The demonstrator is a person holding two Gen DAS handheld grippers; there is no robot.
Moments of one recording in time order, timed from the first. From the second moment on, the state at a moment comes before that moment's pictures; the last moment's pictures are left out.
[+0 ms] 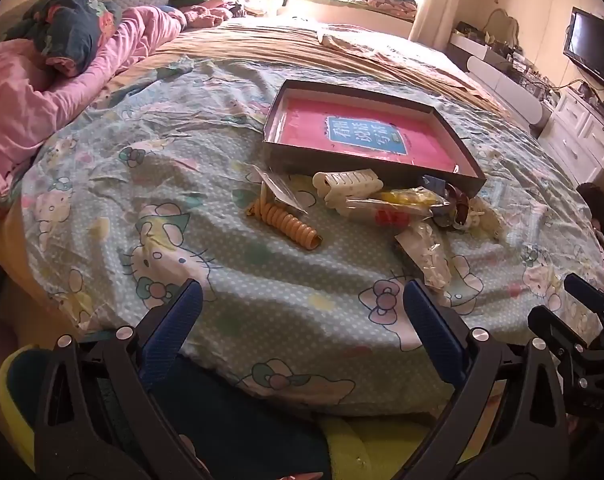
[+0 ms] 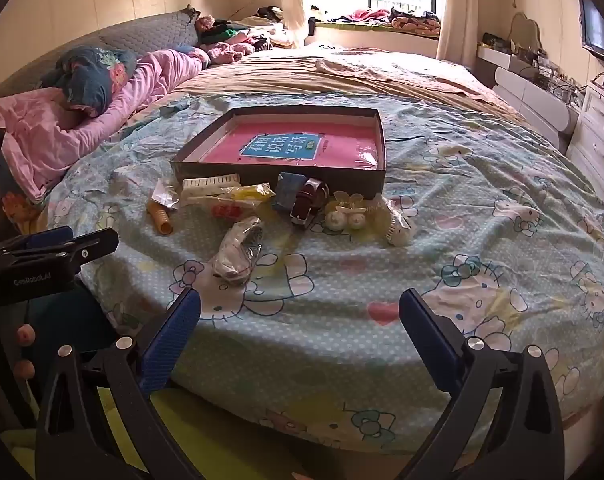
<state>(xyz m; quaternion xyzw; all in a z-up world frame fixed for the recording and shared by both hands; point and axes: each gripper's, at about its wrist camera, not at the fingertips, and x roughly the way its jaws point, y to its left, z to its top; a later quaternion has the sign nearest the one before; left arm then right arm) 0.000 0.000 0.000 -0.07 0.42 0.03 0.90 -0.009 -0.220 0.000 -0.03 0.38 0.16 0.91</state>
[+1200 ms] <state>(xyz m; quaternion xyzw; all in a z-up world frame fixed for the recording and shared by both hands) -0.004 0.000 0.004 -0.07 0.42 0.03 0.91 -0.013 -0.216 0.009 -0.03 0.37 0.16 0.91</state>
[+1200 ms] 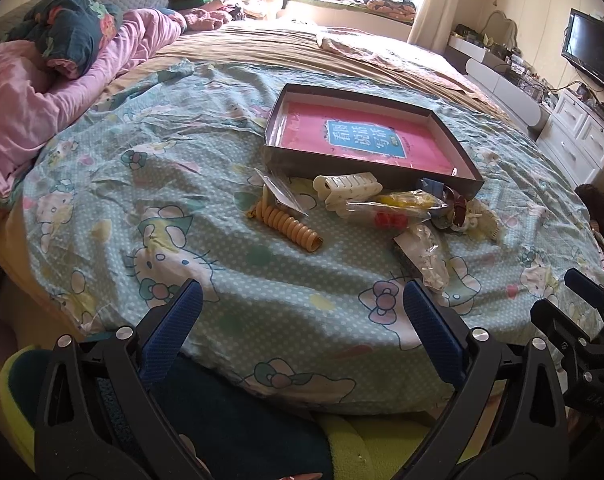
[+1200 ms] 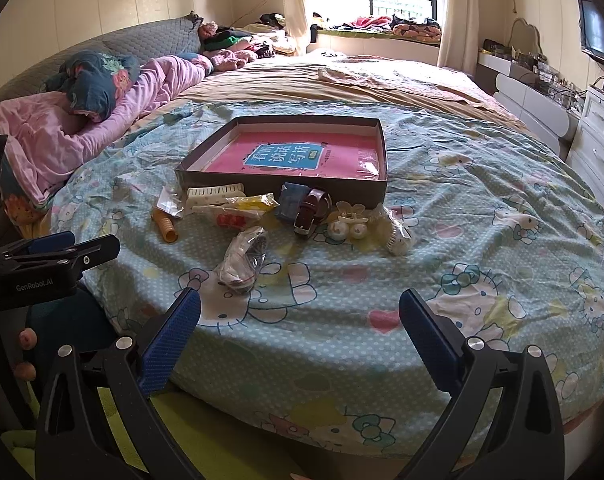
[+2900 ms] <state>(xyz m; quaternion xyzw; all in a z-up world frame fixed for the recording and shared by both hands) 0.039 0.062 0.001 -0.10 0.43 0.08 0.89 0.044 -0.207 0.023 -0.01 0.36 0.19 0.91</state>
